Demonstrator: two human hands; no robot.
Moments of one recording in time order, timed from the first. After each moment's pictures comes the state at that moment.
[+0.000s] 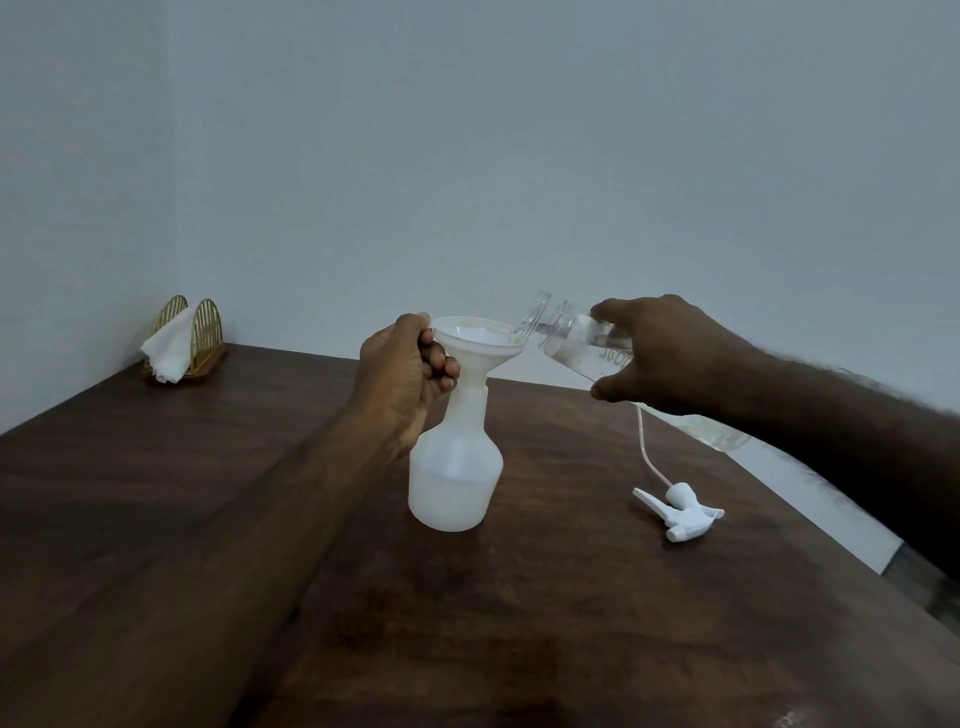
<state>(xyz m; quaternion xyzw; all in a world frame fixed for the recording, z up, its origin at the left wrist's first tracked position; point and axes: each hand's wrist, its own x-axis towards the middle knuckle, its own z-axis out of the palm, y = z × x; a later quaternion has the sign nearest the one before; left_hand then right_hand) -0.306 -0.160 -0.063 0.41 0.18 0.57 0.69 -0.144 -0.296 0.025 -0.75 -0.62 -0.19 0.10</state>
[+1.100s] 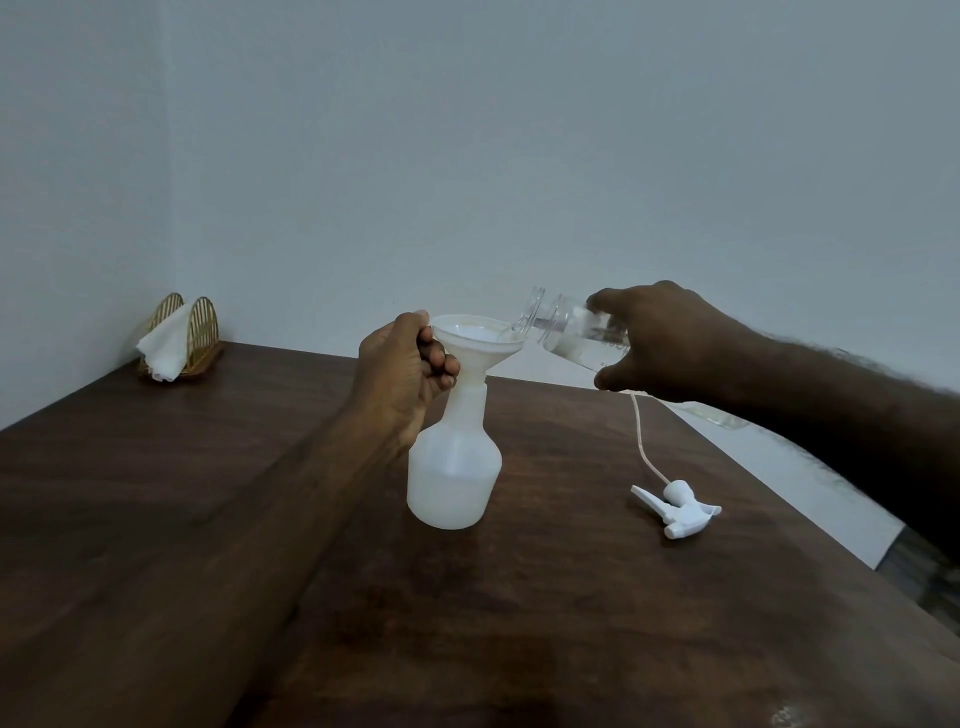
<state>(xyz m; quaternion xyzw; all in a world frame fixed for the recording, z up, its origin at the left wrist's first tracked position) -0.306 -0.161 -0.064 0.41 0.18 0.57 0.68 -0.143 -0.292 0.032 -0.75 -0.62 -0.22 0.06</state>
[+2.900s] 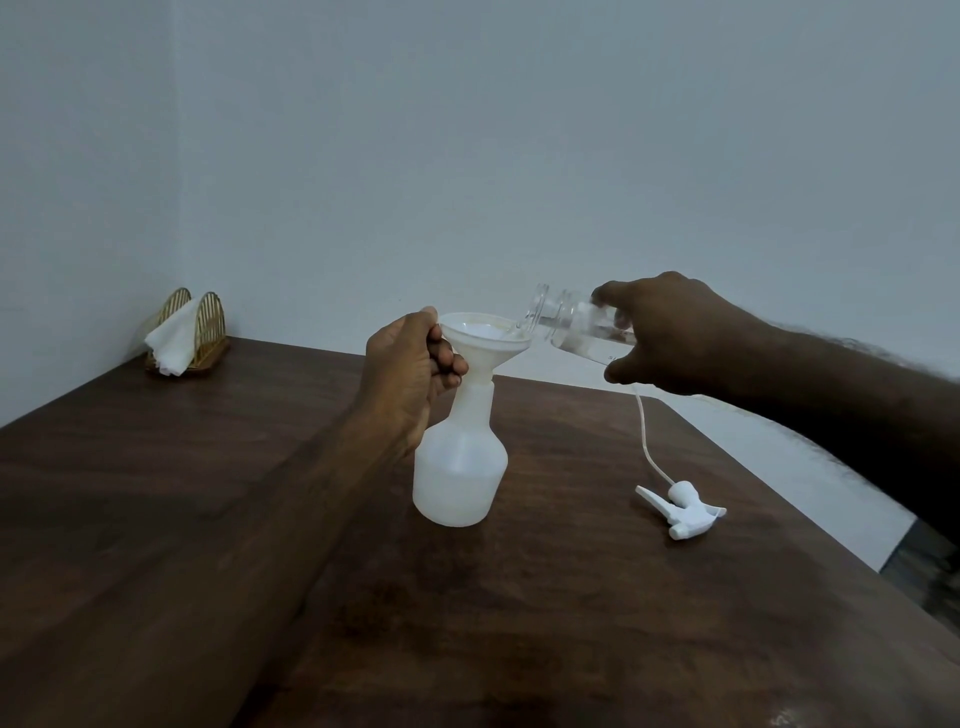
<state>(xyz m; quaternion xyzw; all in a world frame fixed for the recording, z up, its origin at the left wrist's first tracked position) -0.308 -0.160 -0.067 0.43 0.19 0.58 0.67 -0.148 -0.290 0.040 -0.75 -0.62 -0.23 0.03</state>
